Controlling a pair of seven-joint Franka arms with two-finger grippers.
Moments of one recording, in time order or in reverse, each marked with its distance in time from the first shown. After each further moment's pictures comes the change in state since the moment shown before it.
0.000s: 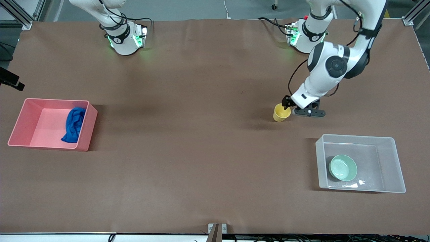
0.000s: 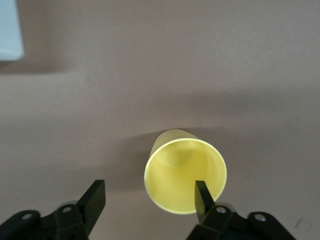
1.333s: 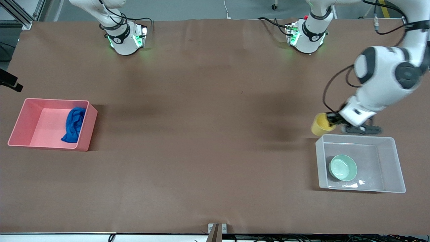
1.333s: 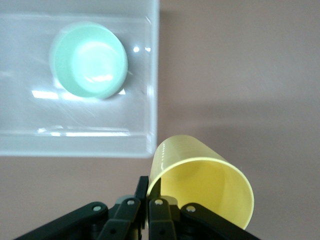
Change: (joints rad) left arm 0.033 0.059 0.277 0.479 0.018 -0.352 0.214; right arm -0.005 0.000 0.000 0.000 0.001 0.022 0.000
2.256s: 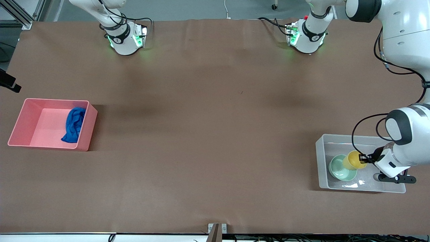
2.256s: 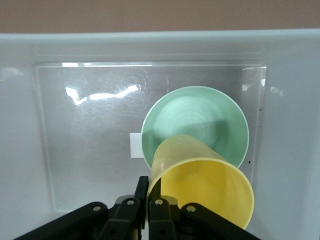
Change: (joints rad) left arm 0.016 0.527 0.187 0.512 -0.087 -0.089 0.234; right arm -0.004 0.001 0.001 -0.001 0.000 0.008 0.000
